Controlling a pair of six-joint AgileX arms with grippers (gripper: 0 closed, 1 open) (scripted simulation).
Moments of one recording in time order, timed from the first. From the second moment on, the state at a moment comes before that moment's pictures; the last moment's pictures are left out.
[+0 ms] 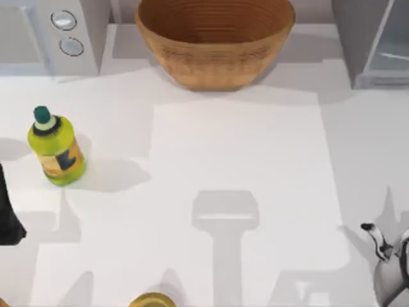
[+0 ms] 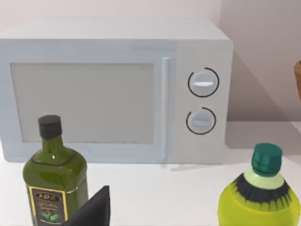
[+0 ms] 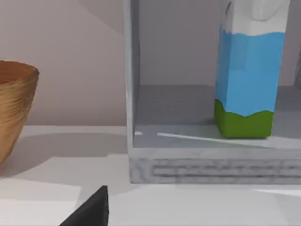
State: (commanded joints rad) left arm 0.00 0.00 0.00 0.00 0.00 0.00; right arm 0.00 0.00 0.00 0.00 0.00 0.00
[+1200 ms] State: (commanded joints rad) left arm 0.00 0.00 0.00 0.00 0.00 0.00; right arm -0.35 1.26 0.17 1.11 -0.40 0.03
